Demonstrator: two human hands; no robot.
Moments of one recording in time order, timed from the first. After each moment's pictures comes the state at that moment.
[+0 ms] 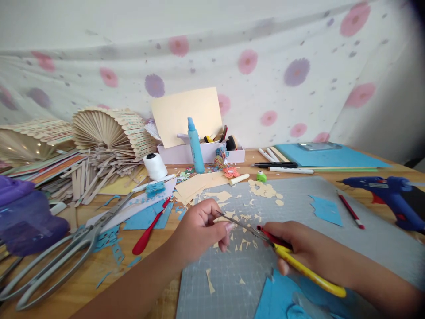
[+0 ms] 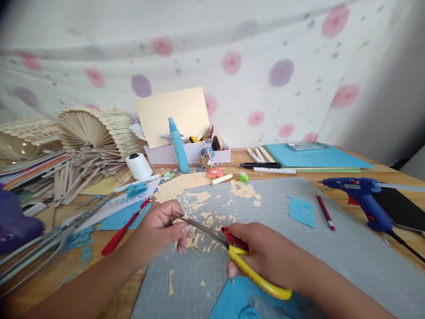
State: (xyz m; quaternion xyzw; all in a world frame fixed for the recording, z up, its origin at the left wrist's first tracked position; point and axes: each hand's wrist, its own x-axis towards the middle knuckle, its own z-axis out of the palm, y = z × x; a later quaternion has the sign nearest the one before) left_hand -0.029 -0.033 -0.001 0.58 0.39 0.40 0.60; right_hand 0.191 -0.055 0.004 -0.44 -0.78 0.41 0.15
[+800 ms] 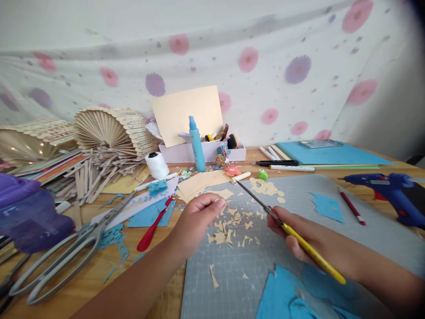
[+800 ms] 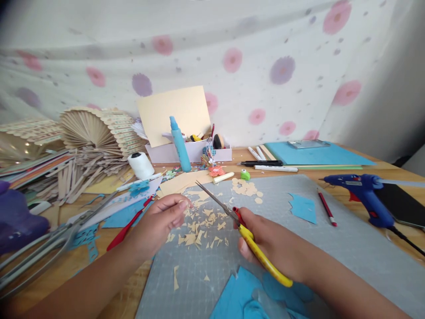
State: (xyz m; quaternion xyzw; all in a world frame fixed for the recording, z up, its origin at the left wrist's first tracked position) left_hand -0.033 -0.024 -0.002 0.58 0.42 0.47 0.52; right_hand 0.211 -0.058 -0.013 -0.46 -0.81 0.31 0.21
